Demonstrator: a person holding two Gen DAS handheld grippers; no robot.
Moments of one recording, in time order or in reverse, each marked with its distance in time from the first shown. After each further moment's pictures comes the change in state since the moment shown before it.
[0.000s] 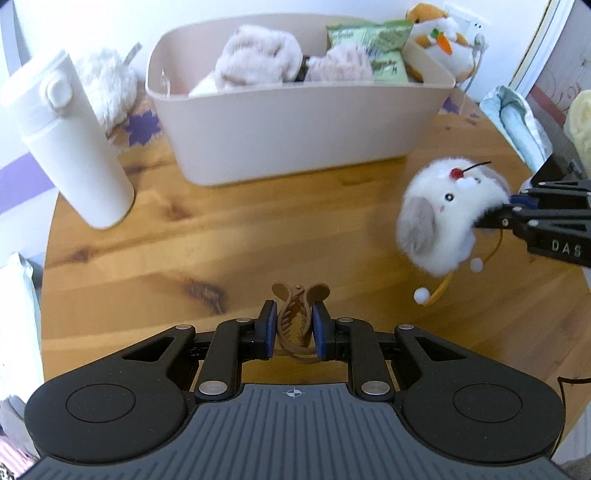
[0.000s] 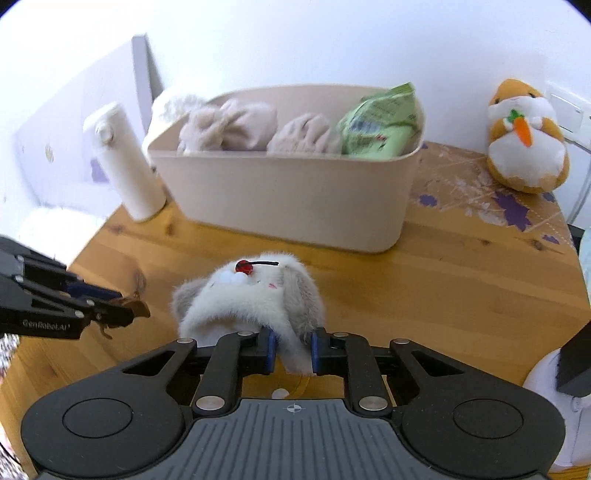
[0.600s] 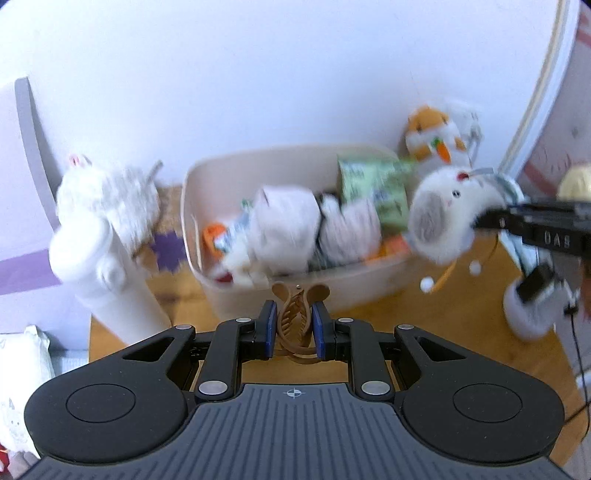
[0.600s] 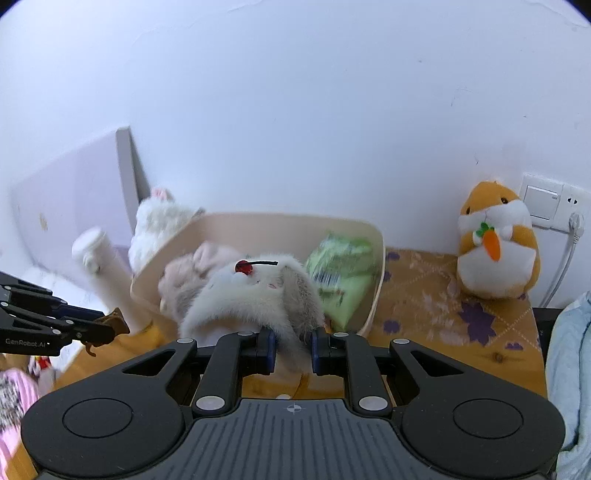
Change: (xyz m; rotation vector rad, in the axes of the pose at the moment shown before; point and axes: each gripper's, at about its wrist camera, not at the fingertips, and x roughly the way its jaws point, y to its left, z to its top) left arm -0.065 0.023 0.090 -0.017 -0.245 -0.003; right arm -0.042 -0.026 0.097 0.025 -0.211 -0.017
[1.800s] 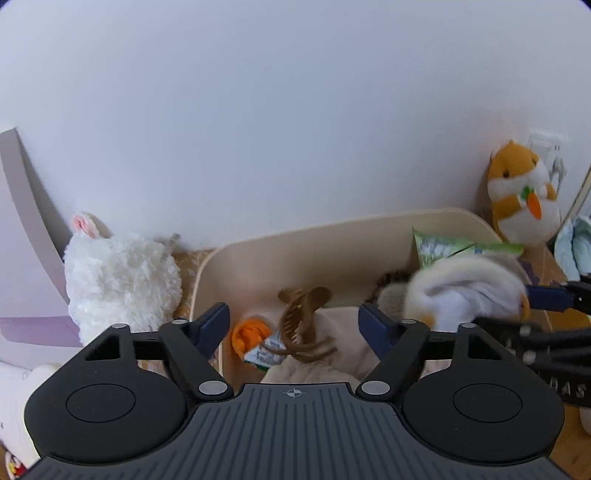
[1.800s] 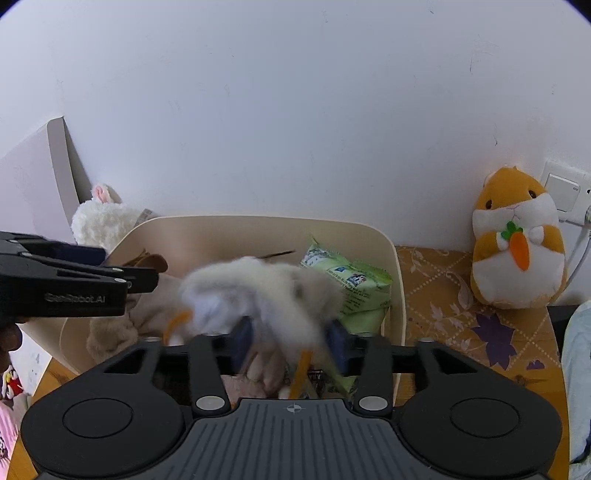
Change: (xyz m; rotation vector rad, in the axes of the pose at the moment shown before) left arm 0.095 0.001 0.085 0.011 -0.081 0.199; right arm 0.105 0.003 0.037 0.042 0.096 -0.117
